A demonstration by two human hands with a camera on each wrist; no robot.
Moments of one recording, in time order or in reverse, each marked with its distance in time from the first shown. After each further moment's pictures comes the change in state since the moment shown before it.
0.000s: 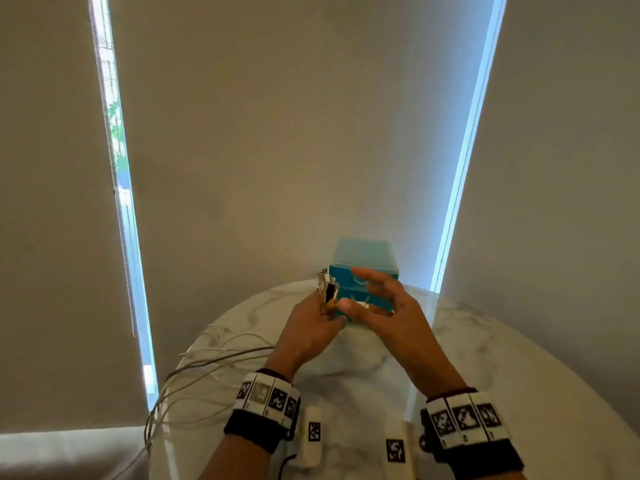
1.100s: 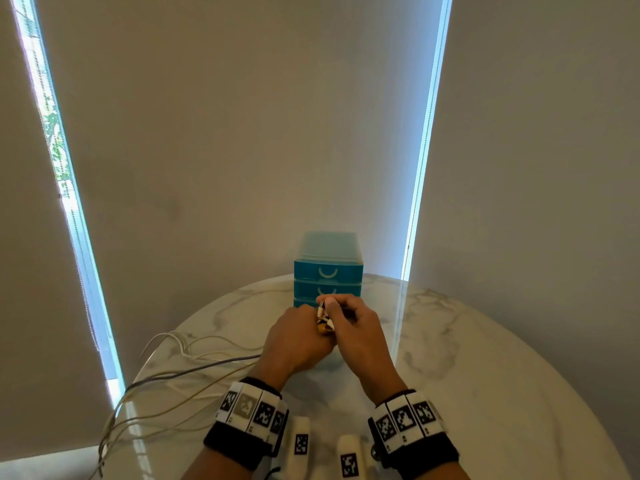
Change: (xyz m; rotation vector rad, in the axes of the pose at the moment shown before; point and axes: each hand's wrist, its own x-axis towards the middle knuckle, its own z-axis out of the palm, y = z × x) left_hand 0.004 0.010 0.044 0.526 -0.157 0.060; right_hand -0.005 0.048 0.009 -0.057 0.229 0.108
